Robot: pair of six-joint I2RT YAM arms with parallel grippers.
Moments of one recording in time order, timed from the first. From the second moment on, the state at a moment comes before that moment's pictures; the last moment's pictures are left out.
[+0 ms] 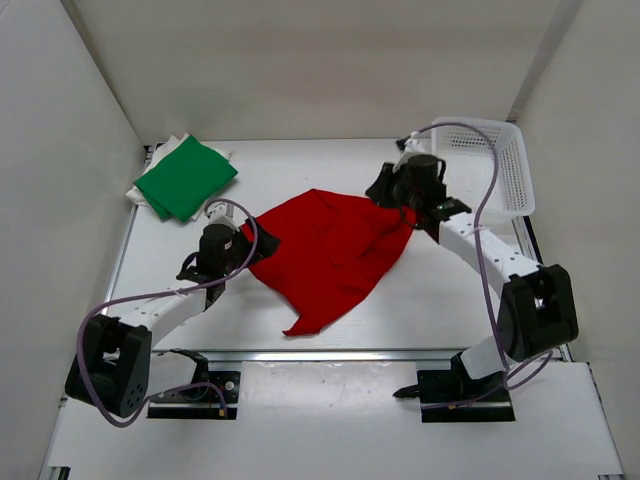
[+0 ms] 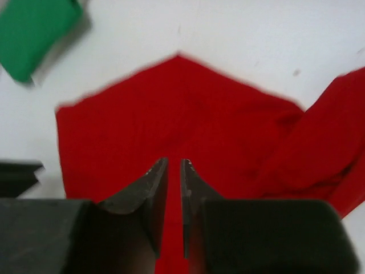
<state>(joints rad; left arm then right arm) -0.33 1.21 0.49 0.27 0.06 -0.69 0.32 1.52 1.14 -0.03 -0.20 0.38</state>
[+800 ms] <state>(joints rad) -0.41 1.39 0.52 0.13 -0.09 -0.58 0.73 1.84 1.13 -0.20 0.10 0.13</state>
